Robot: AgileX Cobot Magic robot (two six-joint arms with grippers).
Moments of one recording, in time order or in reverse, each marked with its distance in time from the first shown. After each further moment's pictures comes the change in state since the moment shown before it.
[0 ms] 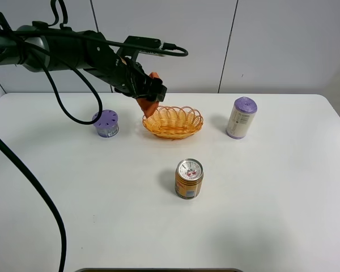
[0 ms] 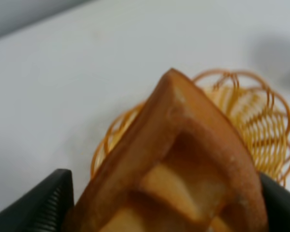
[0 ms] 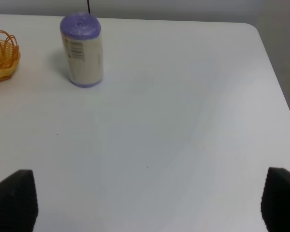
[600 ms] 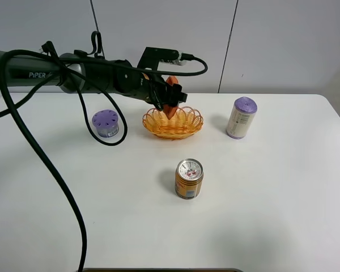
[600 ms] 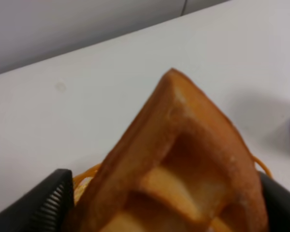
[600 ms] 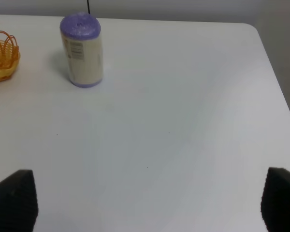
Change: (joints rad) left arm -0.082 0.127 0.000 -0.059 -0.289 -0.015; right arm 0.000 0.000 0.000 0.000 0.000 0.000
